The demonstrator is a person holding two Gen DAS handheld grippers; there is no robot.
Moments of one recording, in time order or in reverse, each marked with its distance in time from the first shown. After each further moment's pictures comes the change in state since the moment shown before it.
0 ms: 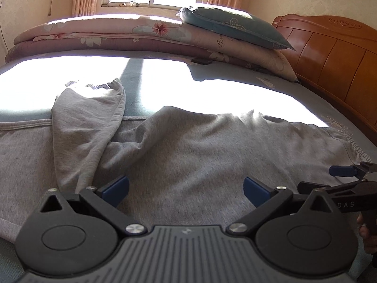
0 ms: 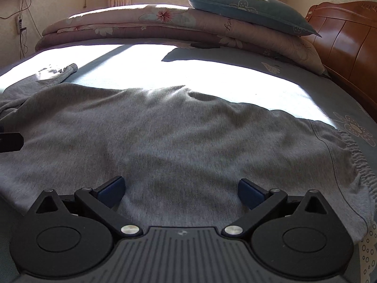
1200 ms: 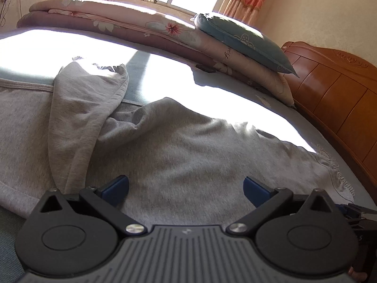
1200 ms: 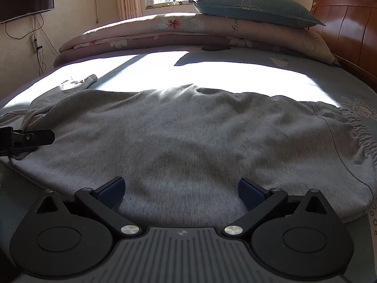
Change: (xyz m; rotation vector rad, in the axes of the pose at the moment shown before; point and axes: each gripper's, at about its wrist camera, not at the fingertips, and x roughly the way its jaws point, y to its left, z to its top) left arm -0.015 0.007 -0.007 -0.219 -0.026 -0.087; right arm -0.025 -0.030 -0.023 0.099 -0.037 0.178
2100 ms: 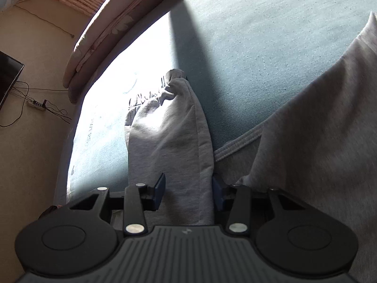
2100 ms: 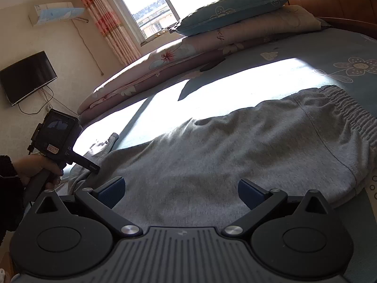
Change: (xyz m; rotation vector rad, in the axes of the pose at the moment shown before) left arm 0.149 -0.029 0.099 0.756 0.471 0.868; right arm -0.053 -0.058 0.013 0.305 -0.110 0.196
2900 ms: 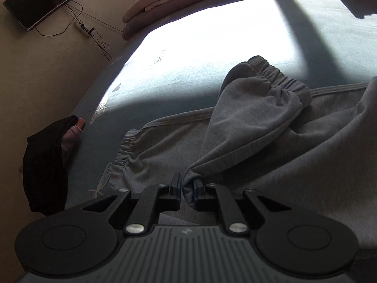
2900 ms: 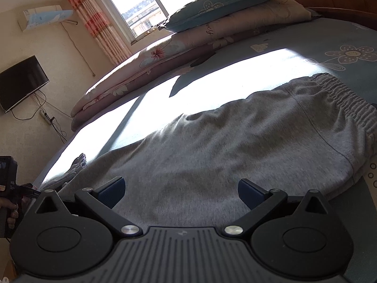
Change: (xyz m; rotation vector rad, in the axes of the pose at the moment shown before) left arm 0.015 0.128 -0.159 -0.485 0.090 -0.048; right arm 0.007 -0.006 -0.002 0.056 0.019 -0.029
